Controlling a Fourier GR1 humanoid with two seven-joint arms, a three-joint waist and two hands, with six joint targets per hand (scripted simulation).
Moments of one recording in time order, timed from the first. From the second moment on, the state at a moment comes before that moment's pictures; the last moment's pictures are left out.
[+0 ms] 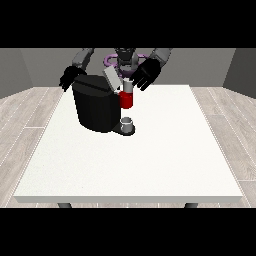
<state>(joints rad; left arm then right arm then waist) -1.16 0.46 0.12 -0.65 -0.61 -0.13 -0.11 -0.33 -0.04 -0.03 -1.37 -0.02 -0.15 -0.06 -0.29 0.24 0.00</state>
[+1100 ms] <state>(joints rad) -1.17 0.44 0.12 -0.61 -0.64 -0.12 -0.13 -0.32 -0.04 -0.04 -1.41 -0.03 -0.15 -0.04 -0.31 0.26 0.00</state>
